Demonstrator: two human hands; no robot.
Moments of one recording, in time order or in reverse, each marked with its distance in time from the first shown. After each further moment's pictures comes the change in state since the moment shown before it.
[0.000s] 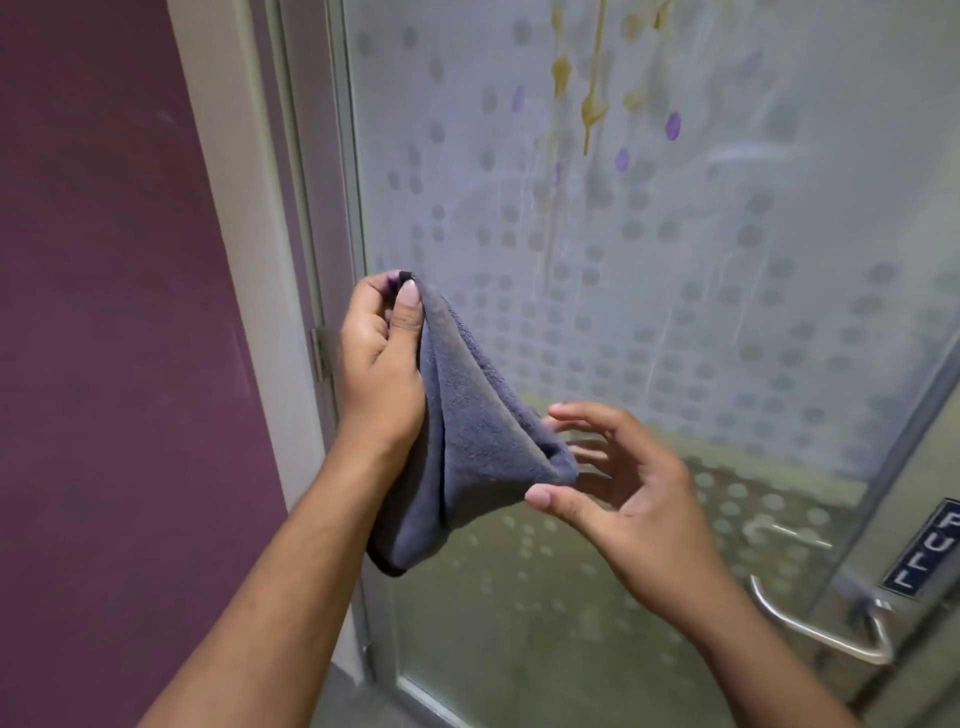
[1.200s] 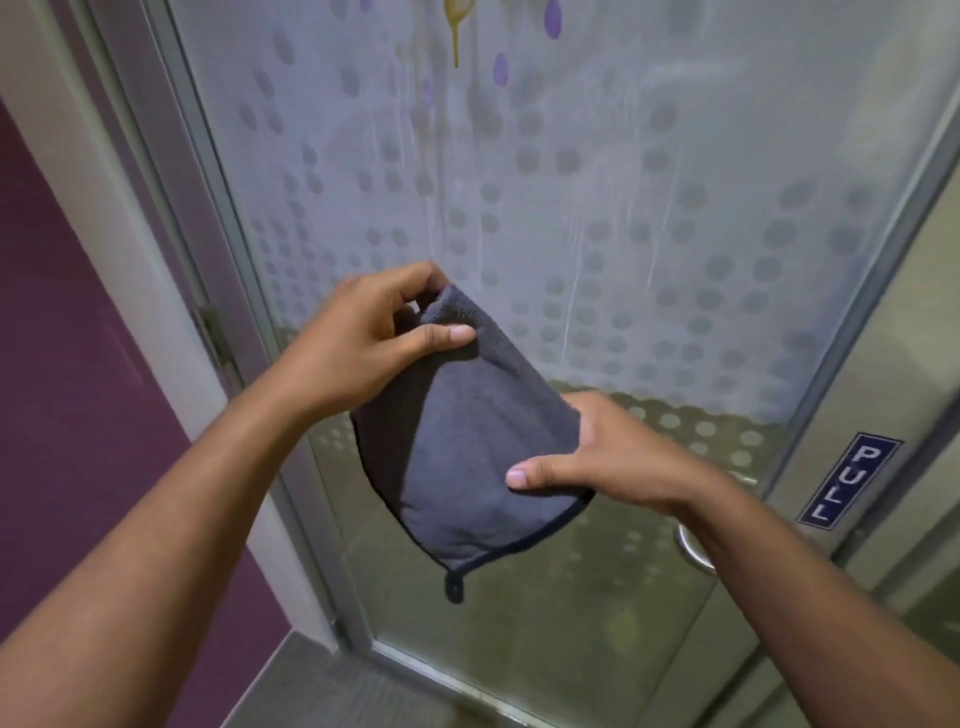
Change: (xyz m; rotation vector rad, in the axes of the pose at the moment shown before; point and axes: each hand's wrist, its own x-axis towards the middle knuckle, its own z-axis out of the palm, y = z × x) left_hand 0.032 -0.037 0.056 0.627 -0.799 0.124; right_hand 0.044 0.061 -0.101 -0.156 -0.377 0.467
